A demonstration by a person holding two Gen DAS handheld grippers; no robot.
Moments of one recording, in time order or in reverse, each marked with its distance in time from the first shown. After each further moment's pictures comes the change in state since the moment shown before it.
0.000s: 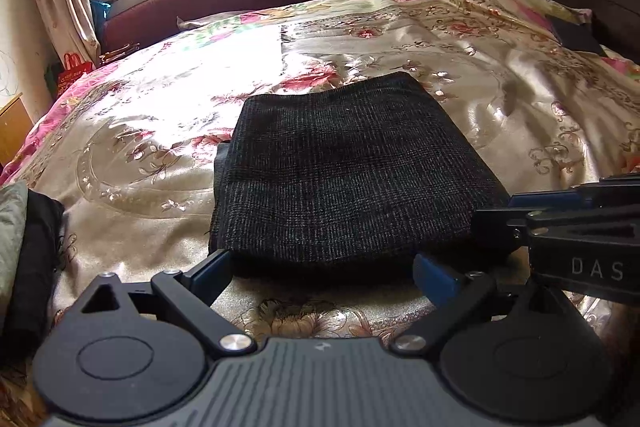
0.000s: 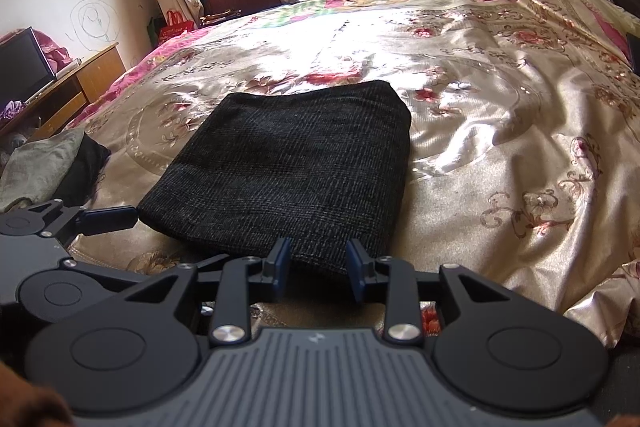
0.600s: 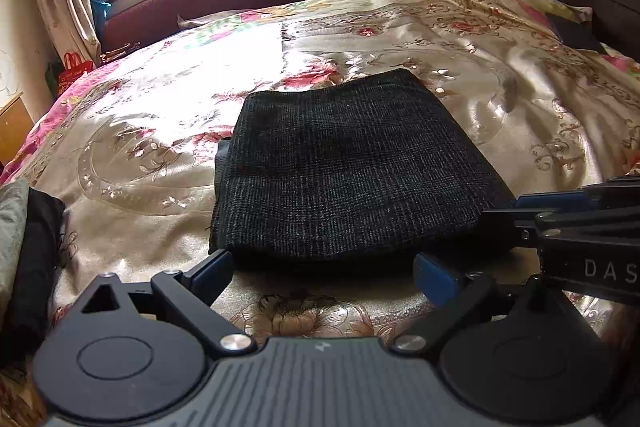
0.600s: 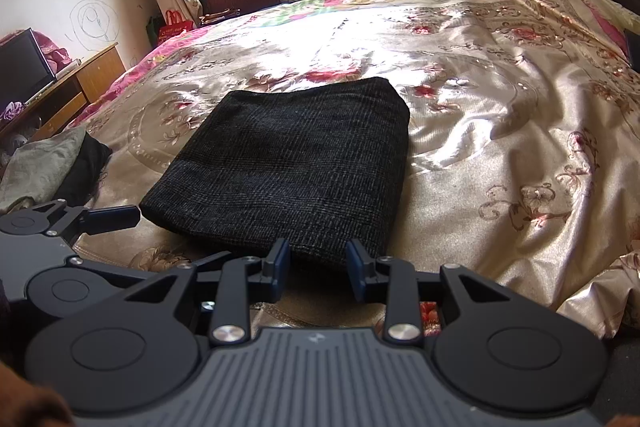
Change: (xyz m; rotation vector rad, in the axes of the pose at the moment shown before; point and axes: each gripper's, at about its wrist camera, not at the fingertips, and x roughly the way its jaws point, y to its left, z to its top) left arm 0.000 0.000 -0.003 0.000 0.004 0.003; right arm -0.005 0.000 -0.003 0.009 0.006 0.000
